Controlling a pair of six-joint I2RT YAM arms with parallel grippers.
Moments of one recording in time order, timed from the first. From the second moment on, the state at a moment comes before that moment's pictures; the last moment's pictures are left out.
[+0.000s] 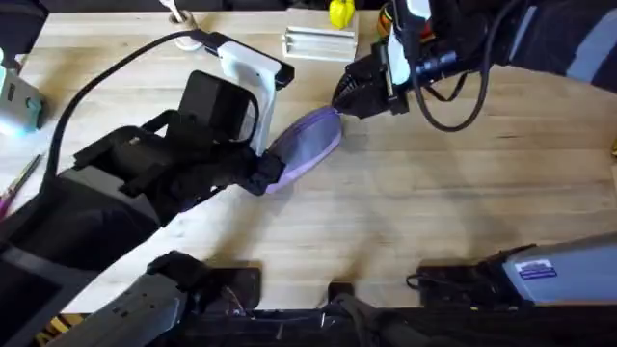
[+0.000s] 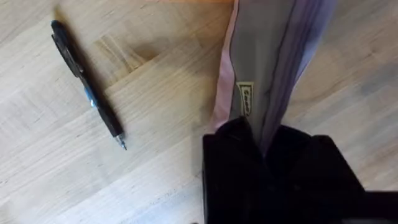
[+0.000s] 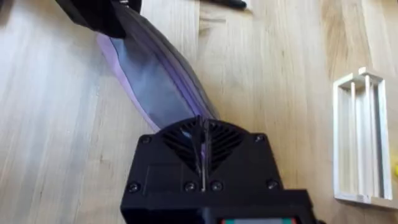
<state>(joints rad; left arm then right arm) -0.41 1.01 0.61 -0.65 0.09 0.08 0.29 1.63 1.17 -0.63 -0.85 -1.20</state>
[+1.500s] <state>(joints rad) -0.41 1.01 0.61 -0.66 0.10 0.08 0.33 1.69 1.18 -0.64 -0.61 -1.06</state>
